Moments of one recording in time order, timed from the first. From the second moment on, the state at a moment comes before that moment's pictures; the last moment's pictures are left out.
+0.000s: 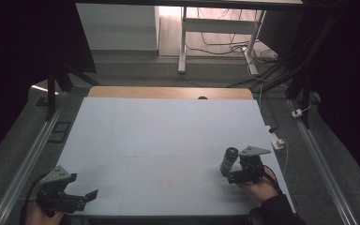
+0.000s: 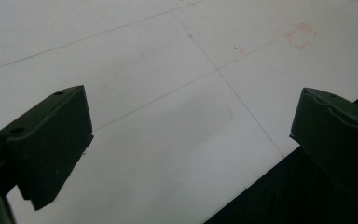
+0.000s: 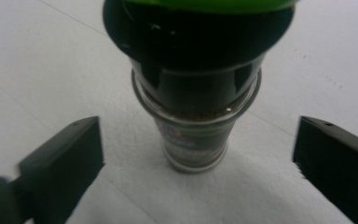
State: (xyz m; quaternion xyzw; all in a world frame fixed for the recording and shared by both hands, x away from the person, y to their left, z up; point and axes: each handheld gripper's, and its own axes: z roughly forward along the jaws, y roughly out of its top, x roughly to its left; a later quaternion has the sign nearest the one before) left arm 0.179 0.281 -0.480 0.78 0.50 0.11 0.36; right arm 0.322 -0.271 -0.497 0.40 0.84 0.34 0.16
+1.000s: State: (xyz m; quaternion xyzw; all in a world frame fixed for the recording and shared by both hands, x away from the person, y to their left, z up) left arm 0.181 0.280 -0.480 0.78 0.50 0.11 0.36; right arm 0.326 -0.262 -0.490 0.35 0.86 0.32 0.18
